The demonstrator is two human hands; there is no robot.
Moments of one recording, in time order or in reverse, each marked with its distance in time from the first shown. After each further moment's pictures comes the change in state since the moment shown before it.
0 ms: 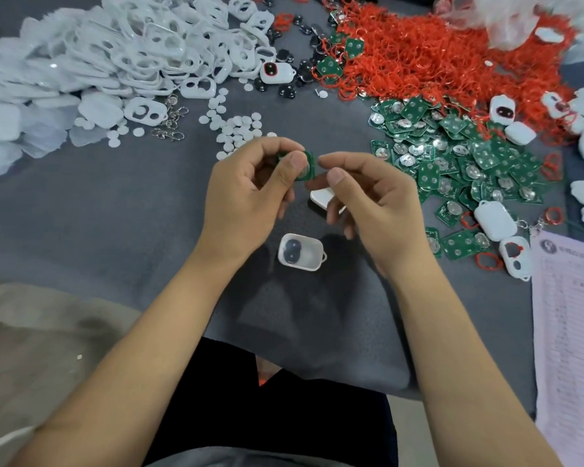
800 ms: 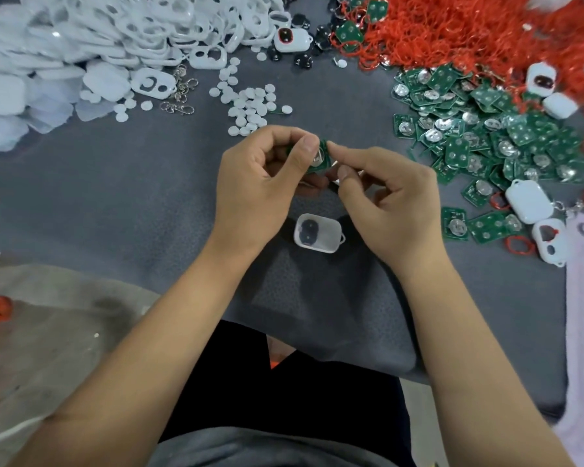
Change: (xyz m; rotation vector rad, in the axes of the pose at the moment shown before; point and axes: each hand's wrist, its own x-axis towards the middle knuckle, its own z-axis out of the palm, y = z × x) left_hand -0.012 -0.005 0.002 -0.094 0.043 -0.050; right_hand -0.011 0.014 0.007 -0.458 0.084 -0.313
